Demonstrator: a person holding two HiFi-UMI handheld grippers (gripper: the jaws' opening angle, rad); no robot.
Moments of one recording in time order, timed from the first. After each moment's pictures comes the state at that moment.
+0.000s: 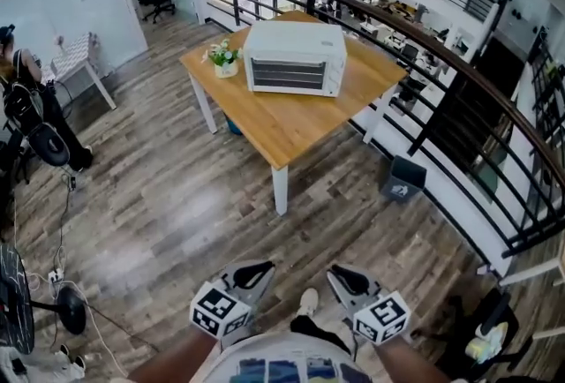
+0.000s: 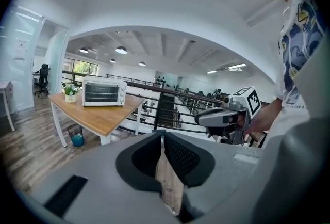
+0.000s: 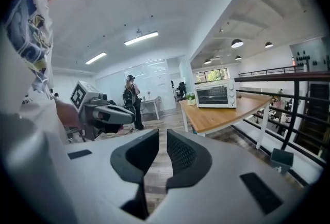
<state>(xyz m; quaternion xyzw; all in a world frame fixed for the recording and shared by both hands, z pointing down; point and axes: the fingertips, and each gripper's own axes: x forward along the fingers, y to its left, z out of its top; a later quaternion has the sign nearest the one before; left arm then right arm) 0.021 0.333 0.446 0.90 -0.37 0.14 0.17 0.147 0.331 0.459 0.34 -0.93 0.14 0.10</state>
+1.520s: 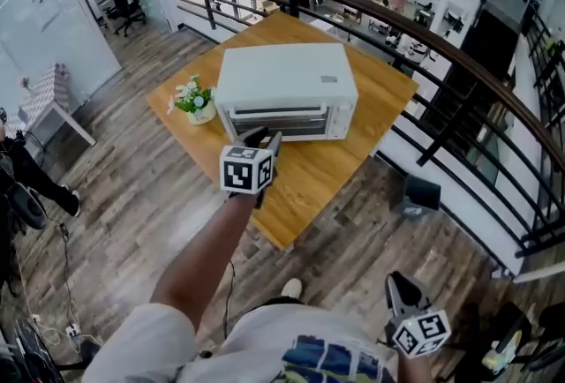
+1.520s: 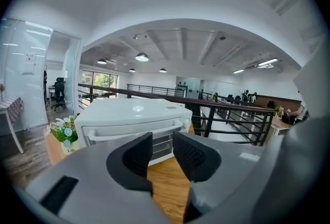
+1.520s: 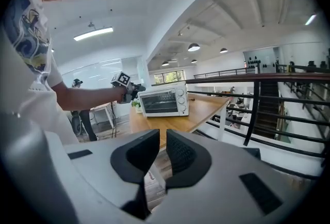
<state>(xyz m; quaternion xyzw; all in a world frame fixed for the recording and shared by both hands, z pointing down) -0.029 -0.320 0.426 0.85 -0.48 0.13 0.14 0.239 0.030 0.474 0.56 -0.80 0.19 0.11</state>
